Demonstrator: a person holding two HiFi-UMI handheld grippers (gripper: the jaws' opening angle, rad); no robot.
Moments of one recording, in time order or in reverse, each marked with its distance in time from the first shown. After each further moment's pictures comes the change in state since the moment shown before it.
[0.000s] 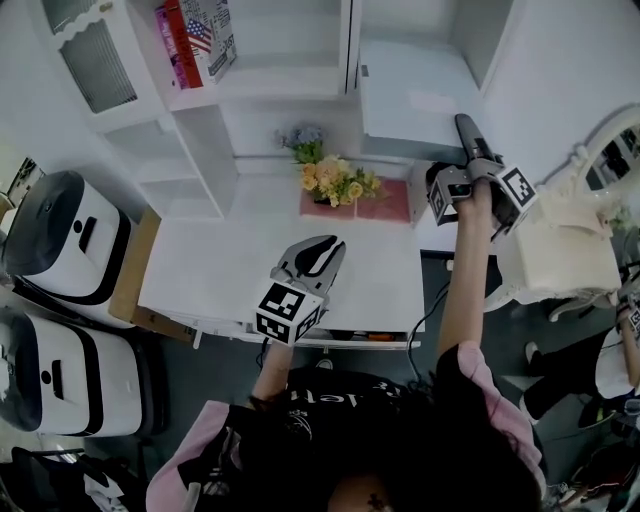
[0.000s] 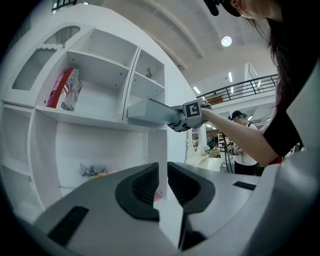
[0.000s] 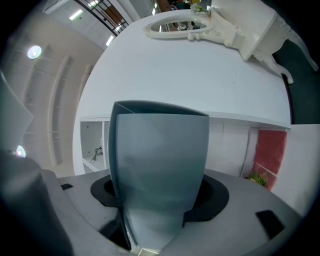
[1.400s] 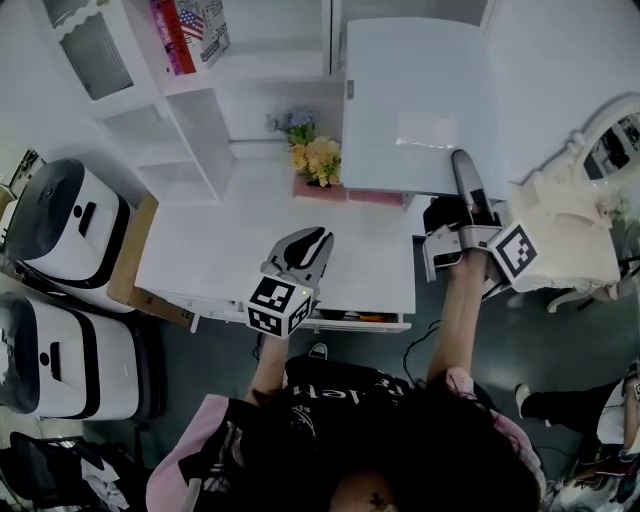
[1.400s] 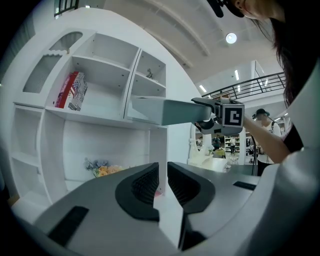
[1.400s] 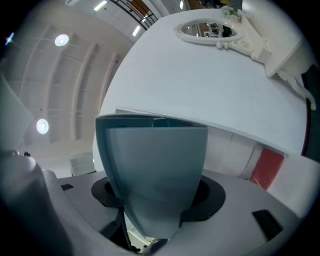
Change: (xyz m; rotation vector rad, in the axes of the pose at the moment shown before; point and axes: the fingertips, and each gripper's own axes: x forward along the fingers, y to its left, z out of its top) left arm -0.010 -0.033 -0.004 -0.032 0.024 0.078; right arm -0.121 0.035 -0.018 -0.282 0.097 0.161
